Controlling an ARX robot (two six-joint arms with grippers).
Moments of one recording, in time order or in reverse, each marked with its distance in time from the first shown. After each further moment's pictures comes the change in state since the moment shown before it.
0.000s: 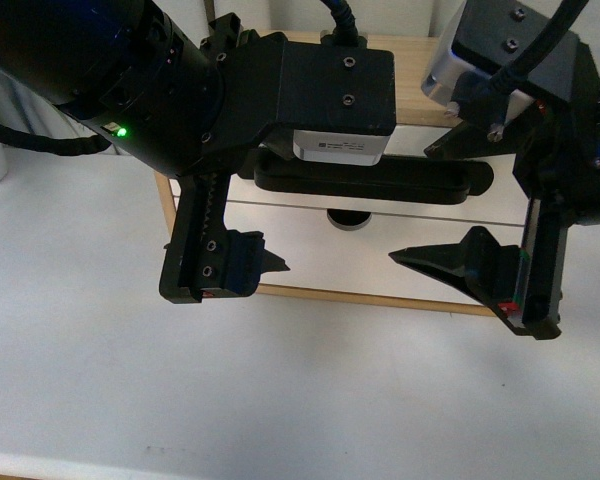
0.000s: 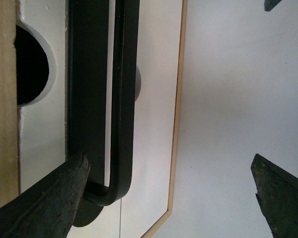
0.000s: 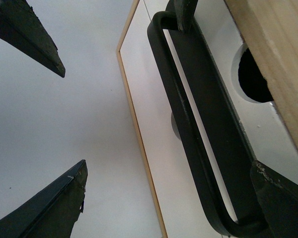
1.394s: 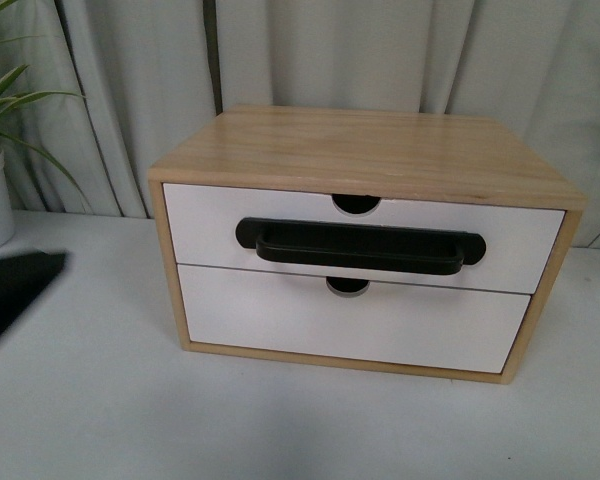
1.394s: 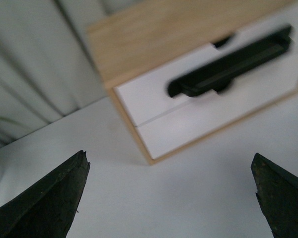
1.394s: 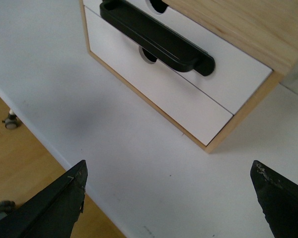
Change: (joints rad) left arm 0.080 -0.889 -0.851 0.593 -0.197 -0.930; right arm -0.233 -0.839 -0.424 -0.298 0.052 0.446
